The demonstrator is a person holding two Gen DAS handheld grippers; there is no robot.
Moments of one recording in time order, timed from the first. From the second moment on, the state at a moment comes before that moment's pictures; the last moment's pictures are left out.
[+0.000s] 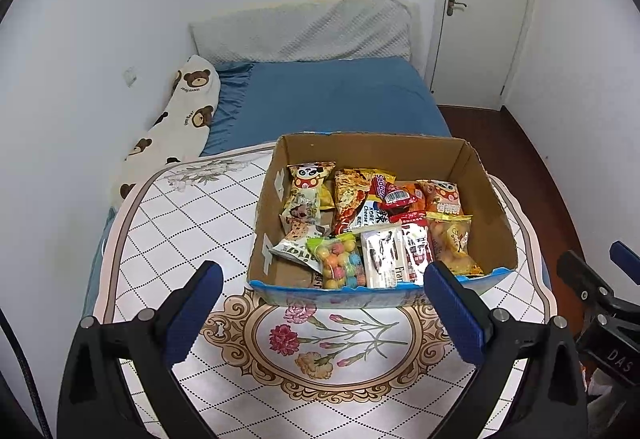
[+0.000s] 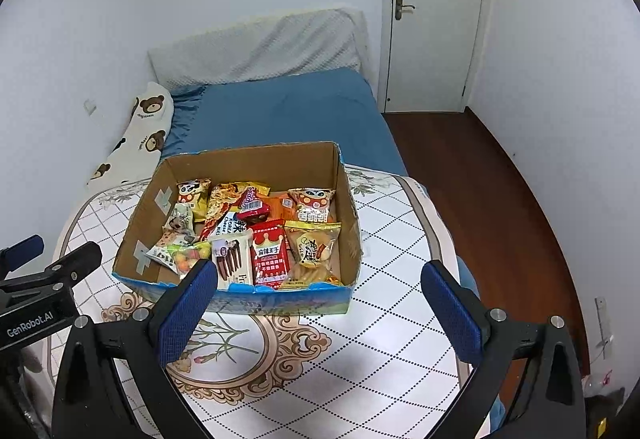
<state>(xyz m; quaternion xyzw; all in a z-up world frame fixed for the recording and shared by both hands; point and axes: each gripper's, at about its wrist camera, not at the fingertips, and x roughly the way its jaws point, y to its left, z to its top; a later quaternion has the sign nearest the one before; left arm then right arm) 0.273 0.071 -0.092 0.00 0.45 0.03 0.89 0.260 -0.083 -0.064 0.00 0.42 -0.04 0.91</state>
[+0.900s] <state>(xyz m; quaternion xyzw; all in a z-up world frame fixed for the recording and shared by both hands) 0.267 0.069 -0.104 0.00 0.47 0.03 0.88 0.253 -0.083 -0.064 0.00 0.42 -0.05 0.91</state>
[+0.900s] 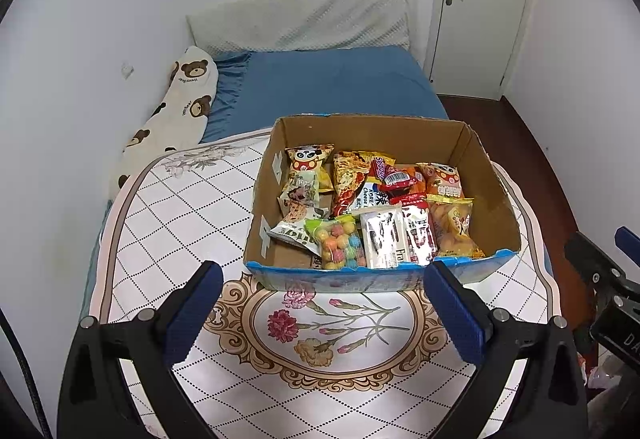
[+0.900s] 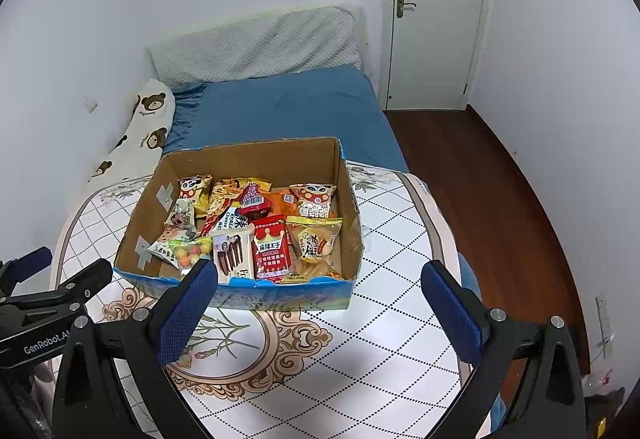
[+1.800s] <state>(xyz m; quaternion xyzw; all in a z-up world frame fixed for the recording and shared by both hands) 0.263 0.065 -0.093 0.01 0.46 0.03 0.89 0.246 -0.087 -0.058 0.01 0.42 -0.04 0.91</state>
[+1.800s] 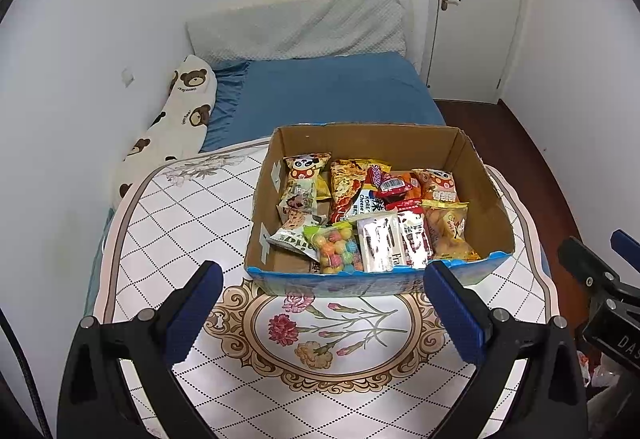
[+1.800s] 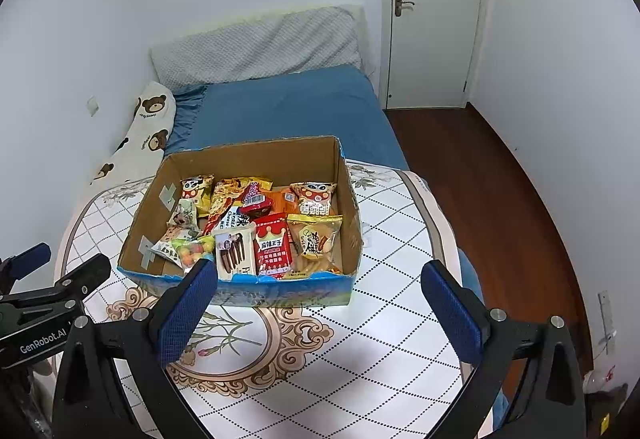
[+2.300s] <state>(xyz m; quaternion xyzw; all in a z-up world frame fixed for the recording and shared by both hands) 0.262 0.061 -0.091 0.01 0.46 0.02 0.89 0.244 -0.085 -0.059 0.01 0.42 -0.04 0.91</state>
